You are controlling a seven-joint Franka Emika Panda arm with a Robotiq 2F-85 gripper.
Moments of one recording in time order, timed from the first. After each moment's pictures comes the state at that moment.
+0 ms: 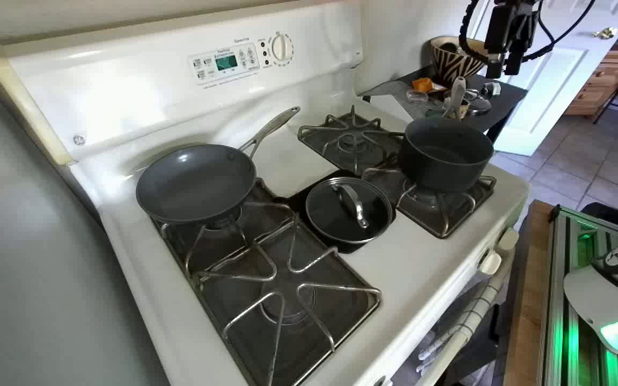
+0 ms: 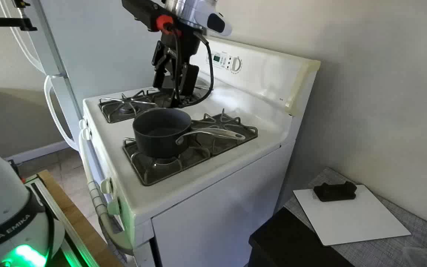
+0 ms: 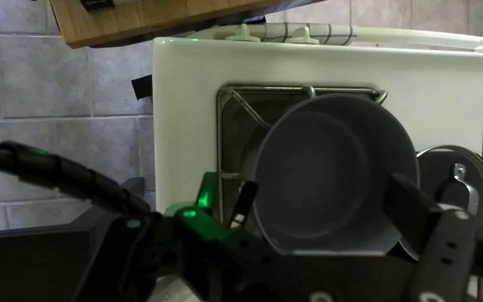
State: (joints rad) arm -0.13 -0.38 -0.26 -2.35 0.03 1.68 -0.12
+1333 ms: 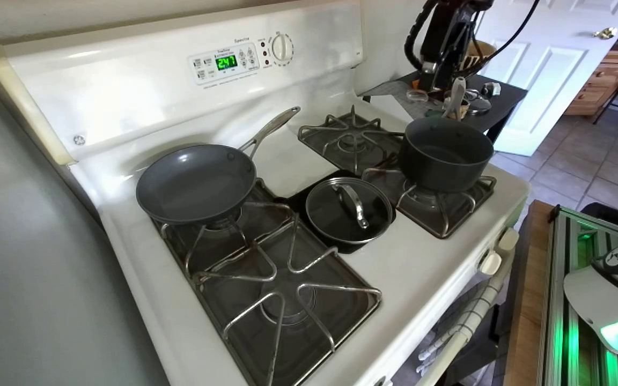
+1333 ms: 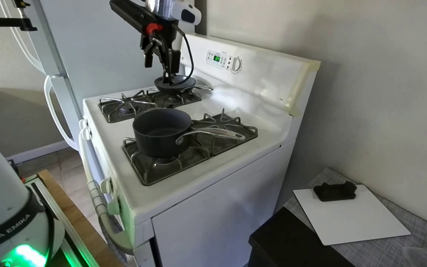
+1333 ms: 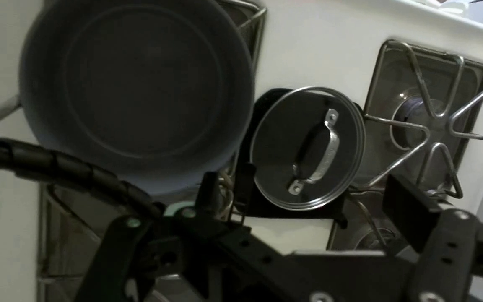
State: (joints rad) arm -0.01 -0.38 -0.07 -2.39 0.27 1.94 -0.12
